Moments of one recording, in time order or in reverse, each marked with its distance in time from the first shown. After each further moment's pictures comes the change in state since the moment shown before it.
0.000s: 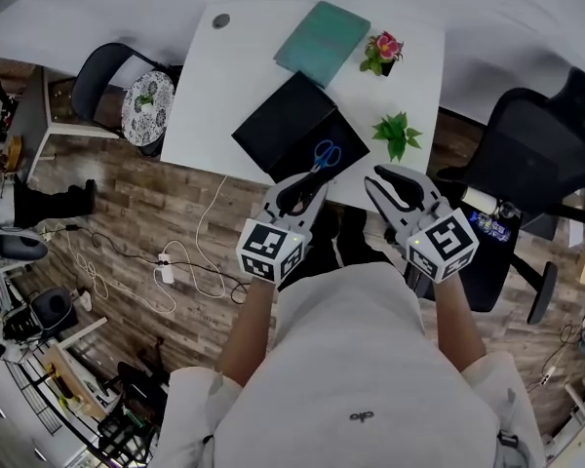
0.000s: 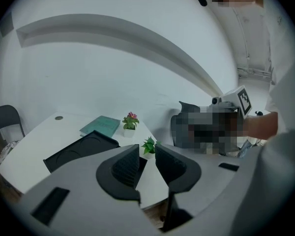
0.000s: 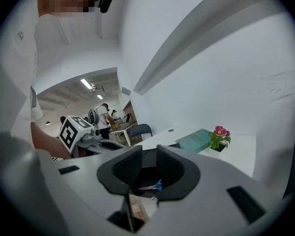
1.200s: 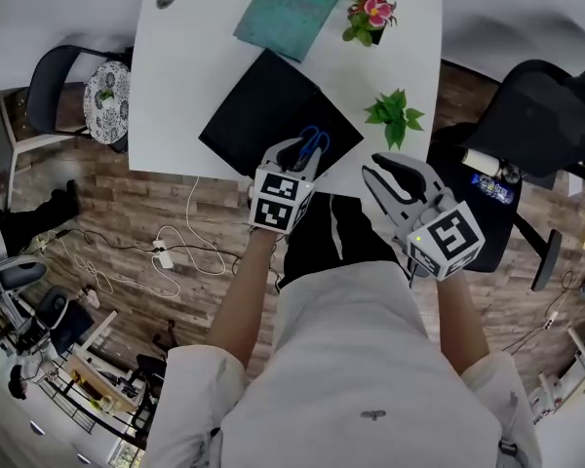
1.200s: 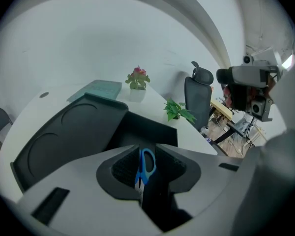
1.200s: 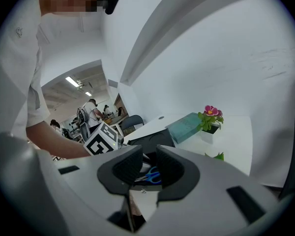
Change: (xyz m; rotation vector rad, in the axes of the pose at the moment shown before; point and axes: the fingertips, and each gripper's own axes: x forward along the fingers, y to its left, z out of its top) left arm 0.113 0.070 -0.096 0.044 0.408 -0.012; right arm 0.031 -0.045 -0.042 0.111 0.113 -0.058
